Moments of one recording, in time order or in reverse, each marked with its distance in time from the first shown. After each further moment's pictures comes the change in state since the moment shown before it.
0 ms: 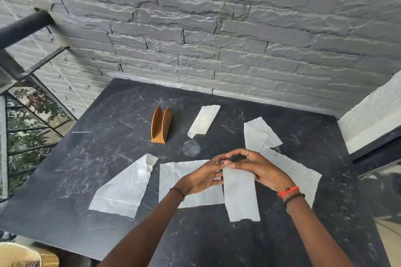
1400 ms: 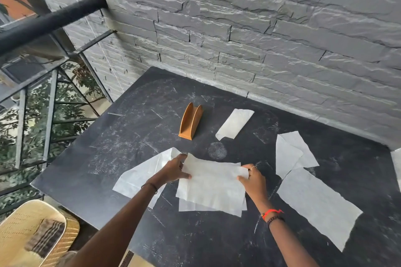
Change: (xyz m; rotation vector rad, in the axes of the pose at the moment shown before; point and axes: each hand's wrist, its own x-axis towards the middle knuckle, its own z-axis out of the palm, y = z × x) left_hand -0.062 -0.026 -0.145 0.805 0.648 -0.127; right_hand 0.090 0.076 0.054 -0.555 0.513 -0.034
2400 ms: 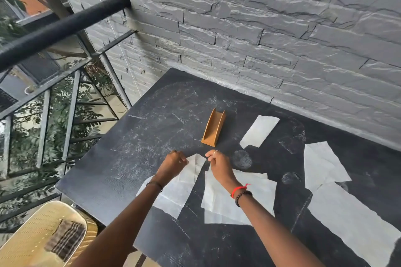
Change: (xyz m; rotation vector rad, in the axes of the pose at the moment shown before) left_hand 0.021 -0.057 -0.059 0.118 0.340 0.025; right_hand 0.023 -0.128 0.128 -0.109 -0.182 -0.319
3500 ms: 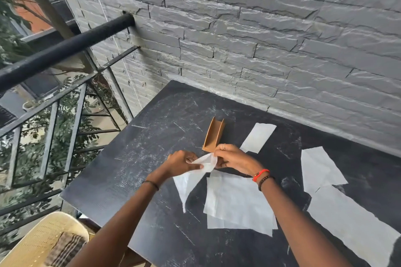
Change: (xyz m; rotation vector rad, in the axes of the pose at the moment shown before) left_hand -0.020 0.046 -0.059 -0.076 -0.254 0.158; right_hand 0.006 -0.040 -0.082 0.599 -0.477 0.216
